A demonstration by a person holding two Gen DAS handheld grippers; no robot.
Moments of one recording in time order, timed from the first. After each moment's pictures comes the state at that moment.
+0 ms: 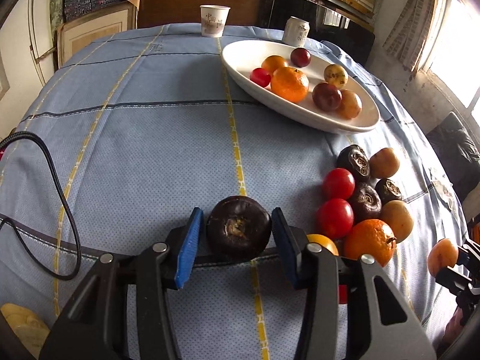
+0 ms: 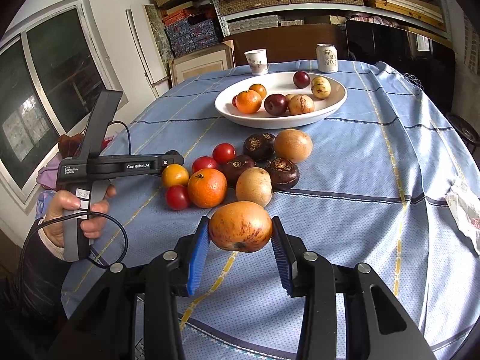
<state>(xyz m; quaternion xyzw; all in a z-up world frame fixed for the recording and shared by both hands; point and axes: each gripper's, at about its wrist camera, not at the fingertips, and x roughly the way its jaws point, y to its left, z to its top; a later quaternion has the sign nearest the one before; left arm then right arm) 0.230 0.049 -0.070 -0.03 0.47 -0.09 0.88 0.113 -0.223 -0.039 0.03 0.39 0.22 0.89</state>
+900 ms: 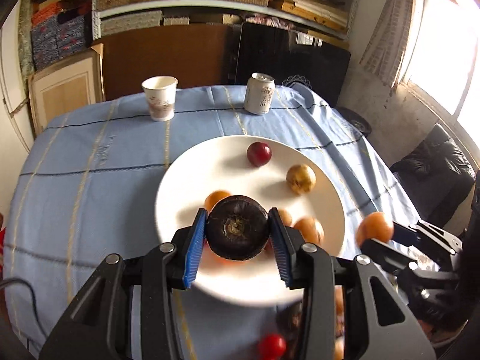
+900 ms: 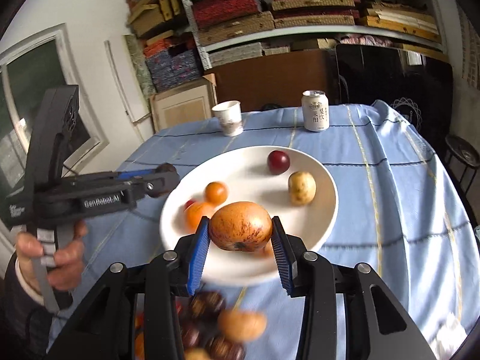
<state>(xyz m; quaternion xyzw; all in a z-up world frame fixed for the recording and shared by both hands) 0.369 -0.021 0.024 0.00 0.41 -0.14 0.90 0.304 -0.234 0.007 0.06 0.35 0.20 0.92</state>
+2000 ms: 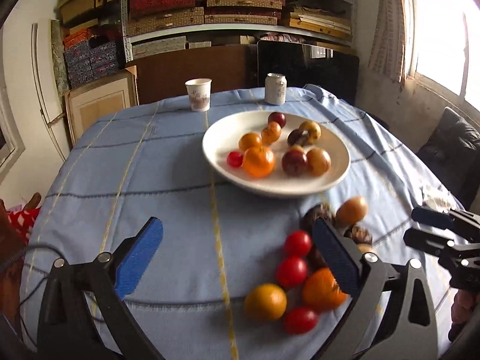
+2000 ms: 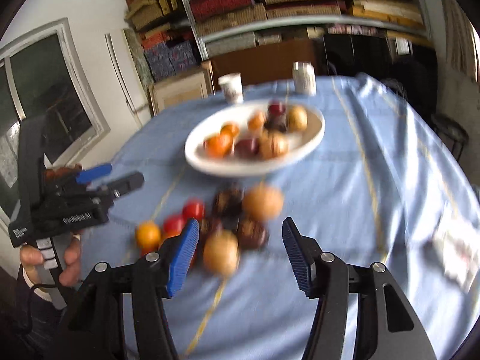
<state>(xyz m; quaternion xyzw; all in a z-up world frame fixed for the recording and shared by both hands) 0.205 0.011 -0.007 0.04 0.34 -0.08 0.94 0.158 -0.238 -0.027 0.07 0.37 0.18 0.91</state>
